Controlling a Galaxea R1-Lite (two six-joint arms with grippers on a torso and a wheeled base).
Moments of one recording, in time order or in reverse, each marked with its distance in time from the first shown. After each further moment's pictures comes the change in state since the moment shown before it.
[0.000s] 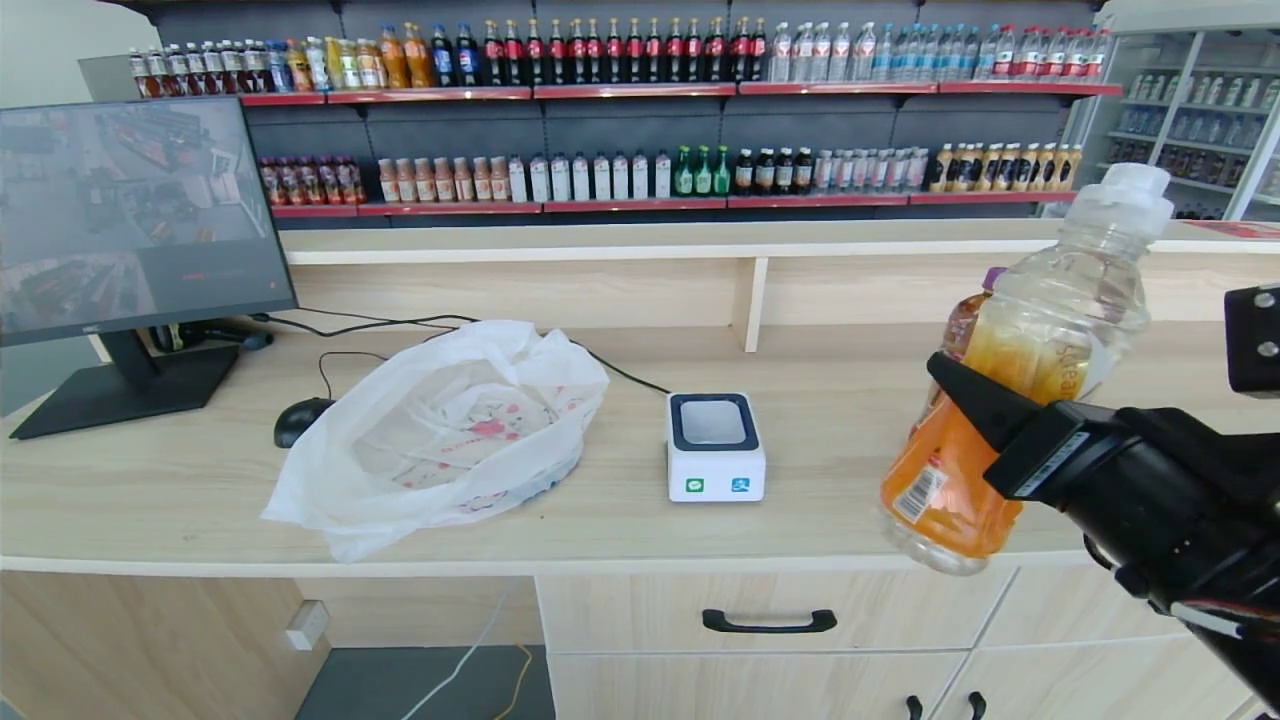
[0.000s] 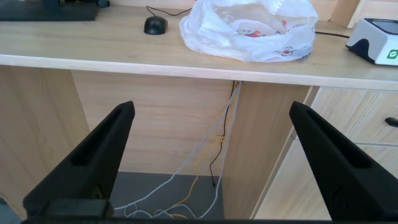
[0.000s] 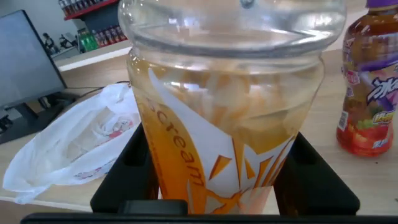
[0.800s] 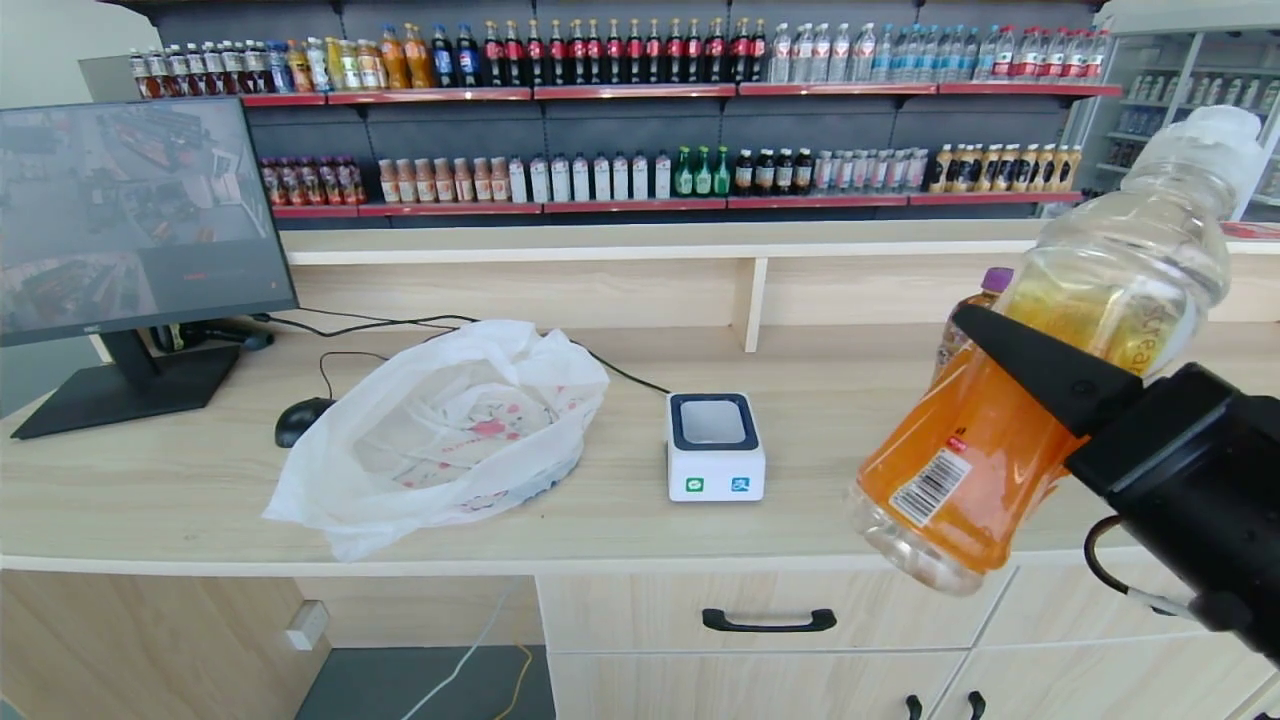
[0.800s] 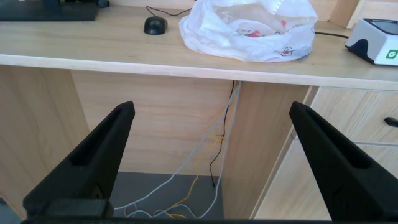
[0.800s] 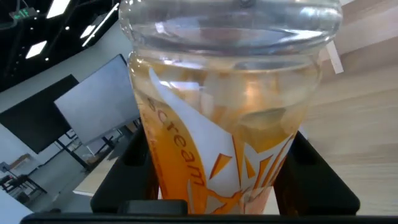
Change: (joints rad) left arm 0.000 0.000 0.000 0.000 0.000 0.000; right arm 0.147 -0.088 -0.036 -0.003 0.004 0.227
